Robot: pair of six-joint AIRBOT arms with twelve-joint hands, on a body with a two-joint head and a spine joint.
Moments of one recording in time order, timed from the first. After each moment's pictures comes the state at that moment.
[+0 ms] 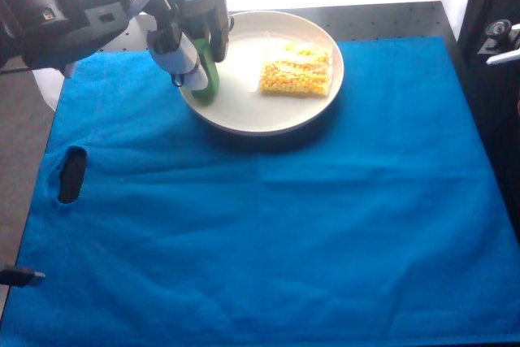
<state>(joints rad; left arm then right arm) 0.37 -1.37 1.62 0.72 -0.05 0.58 -0.63 -1.20 1.49 0.15 1.02 -0.43</state>
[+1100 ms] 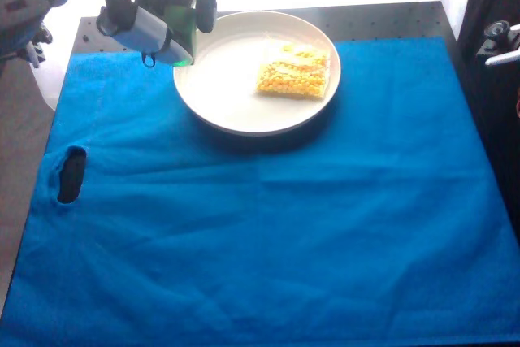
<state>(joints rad) 0.34 -1.12 1.38 0.66 -0.27 0.59 -0.63 -1.20 1.49 0.15 1.02 -0.43</state>
